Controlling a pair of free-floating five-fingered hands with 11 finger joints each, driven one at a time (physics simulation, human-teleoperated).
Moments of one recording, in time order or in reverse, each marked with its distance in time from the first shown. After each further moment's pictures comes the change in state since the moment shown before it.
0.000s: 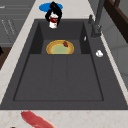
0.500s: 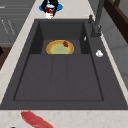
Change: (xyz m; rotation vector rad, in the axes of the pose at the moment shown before) left hand 0.057 0.021 0.038 -0.003 0.005 0.006; right hand 0.000 0.000 0.000 0.000 0.000 0.000
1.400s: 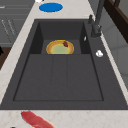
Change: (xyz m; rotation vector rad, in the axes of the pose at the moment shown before) left hand 0.113 0.010 0.083 -0.007 0.009 0.012; right hand 0.000 0.000 0.000 0.000 0.000 0.000
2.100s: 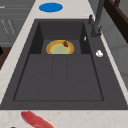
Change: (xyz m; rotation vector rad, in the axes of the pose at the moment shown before) left hand 0.064 -0.059 0.073 -0.008 0.011 -0.004; right hand 0.000 0.000 0.000 0.000 0.000 0.000
